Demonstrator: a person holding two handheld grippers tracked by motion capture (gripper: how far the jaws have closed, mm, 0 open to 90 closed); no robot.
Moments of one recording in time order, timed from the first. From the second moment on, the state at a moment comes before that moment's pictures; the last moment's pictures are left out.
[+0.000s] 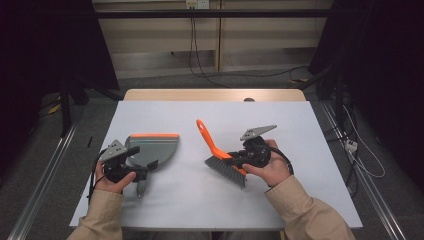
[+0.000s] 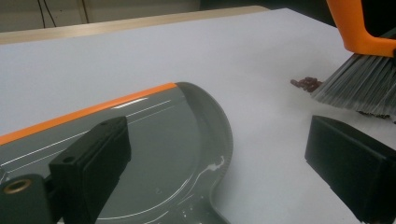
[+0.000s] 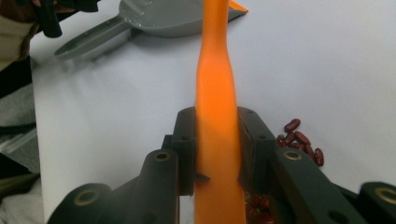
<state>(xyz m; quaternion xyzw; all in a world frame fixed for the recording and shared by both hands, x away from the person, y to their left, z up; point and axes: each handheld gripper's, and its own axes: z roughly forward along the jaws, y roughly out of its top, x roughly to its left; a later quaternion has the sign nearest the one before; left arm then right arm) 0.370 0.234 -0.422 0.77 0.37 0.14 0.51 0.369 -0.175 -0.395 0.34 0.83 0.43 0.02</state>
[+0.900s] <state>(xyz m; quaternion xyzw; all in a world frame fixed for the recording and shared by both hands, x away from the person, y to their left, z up) 0.372 0.236 -0.422 0.76 0.38 0.15 0.50 0.380 -0.188 -0.414 0.19 0.88 0.43 0.02</state>
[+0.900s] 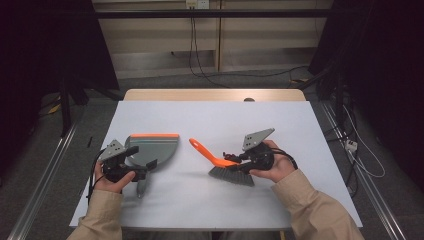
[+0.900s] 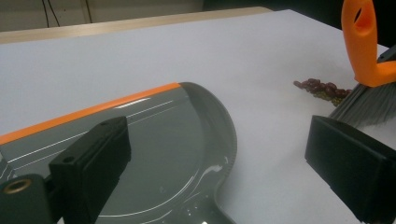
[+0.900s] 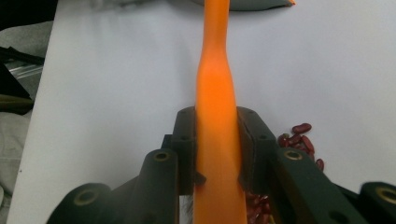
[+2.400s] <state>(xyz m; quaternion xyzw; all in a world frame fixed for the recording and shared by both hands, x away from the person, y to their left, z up) 0.372 0.236 -0.423 0.76 0.38 0.15 0.50 0.402 -0.189 -0.413 0.15 0.87 0.46 0.03</state>
